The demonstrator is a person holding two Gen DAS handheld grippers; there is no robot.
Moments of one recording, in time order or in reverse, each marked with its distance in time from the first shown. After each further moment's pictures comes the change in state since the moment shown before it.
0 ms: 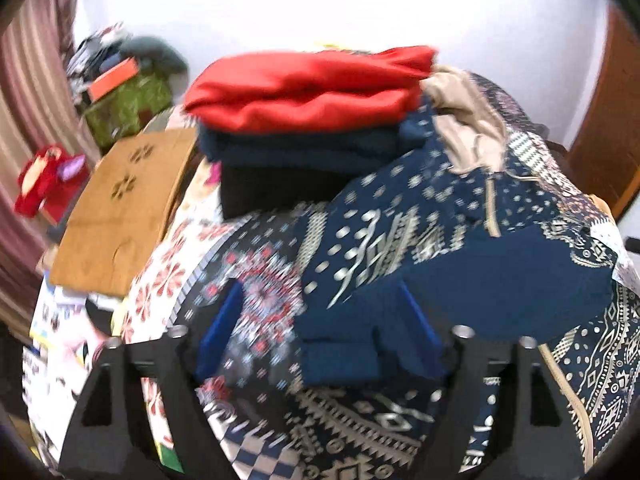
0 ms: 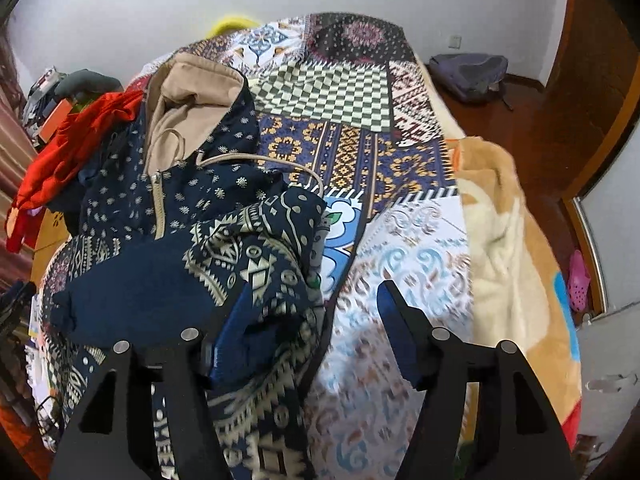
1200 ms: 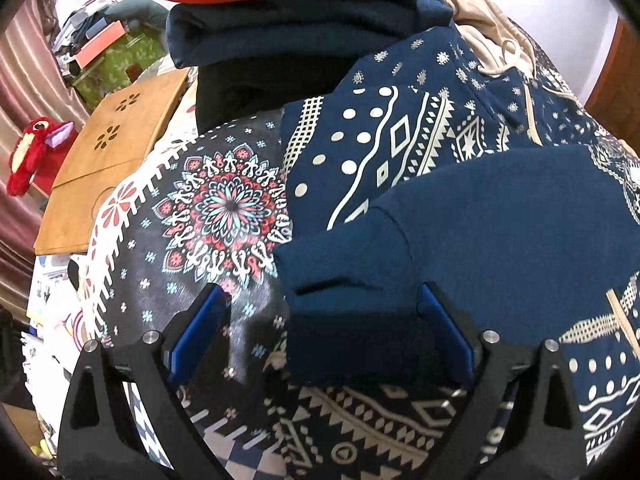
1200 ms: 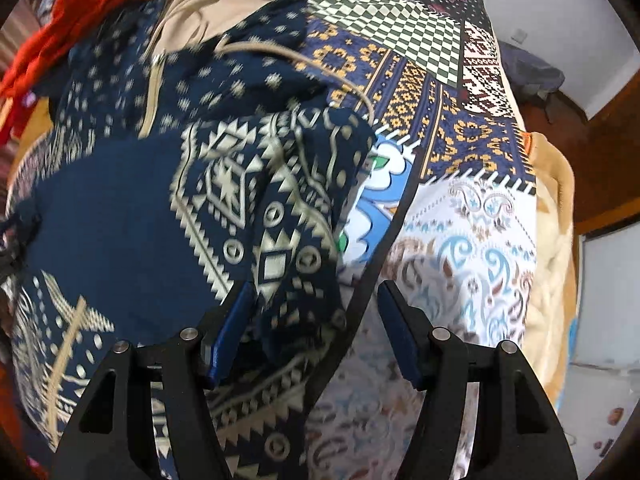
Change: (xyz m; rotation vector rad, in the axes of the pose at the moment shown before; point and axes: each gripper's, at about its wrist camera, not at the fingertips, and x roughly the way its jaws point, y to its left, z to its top) left arm 0.070 0.004 -0.052 0.010 0.203 0.036; right arm 0.040 0.037 -0.041 -0.283 0.250 -0.057
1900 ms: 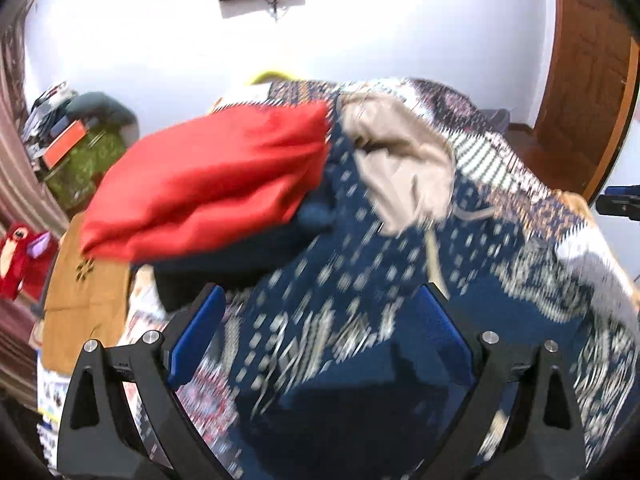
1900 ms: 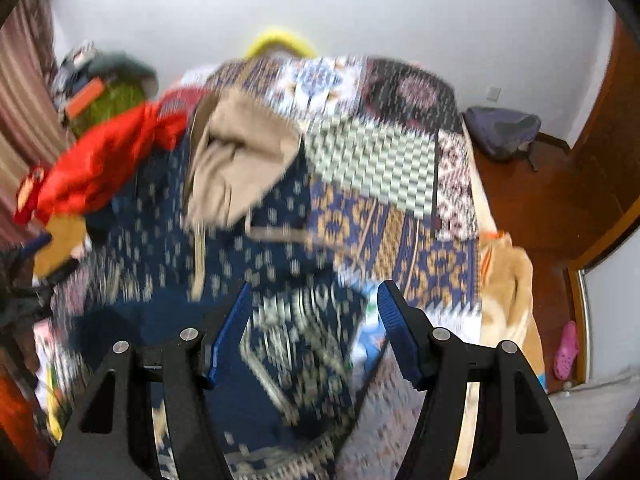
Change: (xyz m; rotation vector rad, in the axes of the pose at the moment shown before) left arm -0.076 -0.077 0.123 0.150 -0.261 -0.115; right arm -0.097 -0.017 0.085 0.136 -0.360 0.047
